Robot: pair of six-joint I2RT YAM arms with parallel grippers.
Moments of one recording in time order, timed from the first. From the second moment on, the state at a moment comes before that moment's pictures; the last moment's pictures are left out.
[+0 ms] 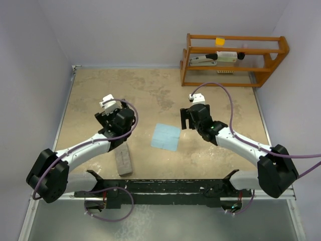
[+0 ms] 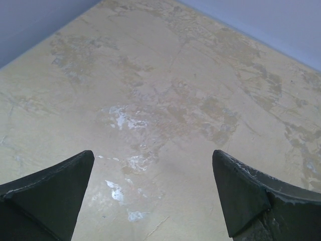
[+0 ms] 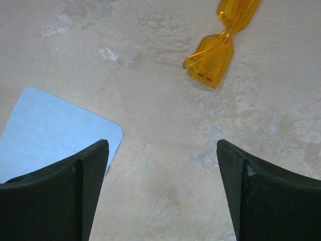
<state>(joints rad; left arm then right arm) -0.63 1.26 0.67 0.11 -1.10 -0.60 0.62 1.30 0.77 -0.14 0.42 0.26</state>
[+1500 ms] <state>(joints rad) -0.27 1.02 0.82 -0.44 -1.08 -1.05 1.27 1.75 1.19 -0.30 0.21 0.36</state>
